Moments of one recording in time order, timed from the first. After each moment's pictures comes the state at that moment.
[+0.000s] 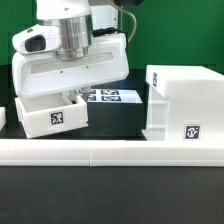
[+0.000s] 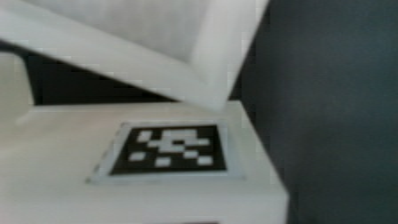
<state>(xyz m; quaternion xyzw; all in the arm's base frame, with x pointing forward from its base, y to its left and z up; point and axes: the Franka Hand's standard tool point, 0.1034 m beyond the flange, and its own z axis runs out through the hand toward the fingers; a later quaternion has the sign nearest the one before) 0.502 -0.075 0.023 -0.99 -0.15 0.02 0.07</state>
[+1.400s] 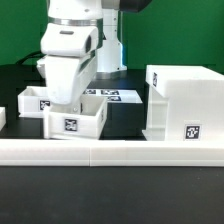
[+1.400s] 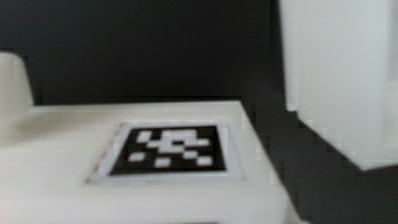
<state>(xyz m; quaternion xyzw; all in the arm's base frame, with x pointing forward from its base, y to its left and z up) 0.507 -0.074 0.024 -0.75 -0.66 0.03 0.02</state>
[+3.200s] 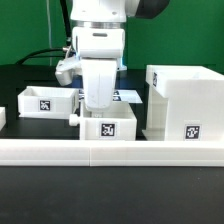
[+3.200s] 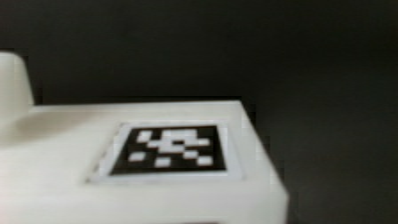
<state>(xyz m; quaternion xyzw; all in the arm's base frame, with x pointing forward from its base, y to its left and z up) 0.536 -0.034 0.020 -0.72 -0.70 0.00 0.00</state>
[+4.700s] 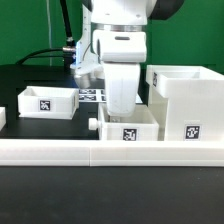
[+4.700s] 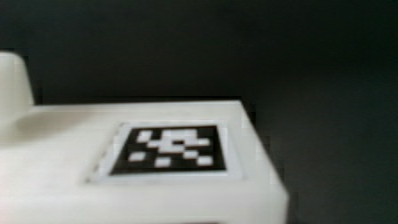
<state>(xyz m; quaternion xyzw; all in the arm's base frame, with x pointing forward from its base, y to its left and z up) 0.542 -0.006 0.016 -0.70 -0.72 0.01 0.00</state>
